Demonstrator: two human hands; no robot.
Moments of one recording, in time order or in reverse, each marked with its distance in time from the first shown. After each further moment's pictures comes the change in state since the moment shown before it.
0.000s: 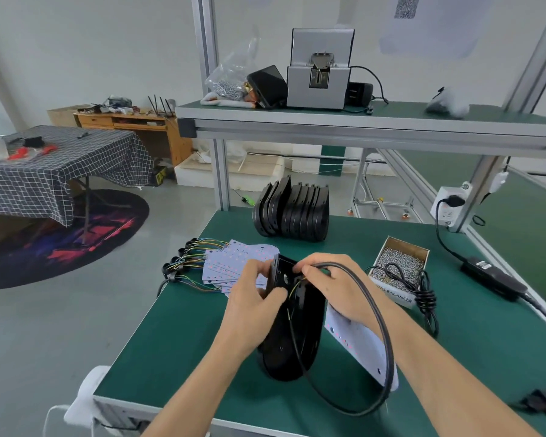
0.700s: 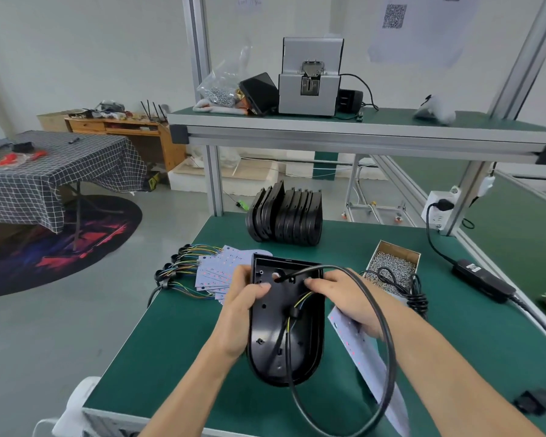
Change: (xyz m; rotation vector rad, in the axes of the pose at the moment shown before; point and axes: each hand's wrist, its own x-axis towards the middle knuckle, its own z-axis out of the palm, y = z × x) left_hand 0.014 -0.019 -0.001 -0.576 -0.106 -0.010; right_hand -0.007 -0.001 -0.017 0.035 -0.109 0.435
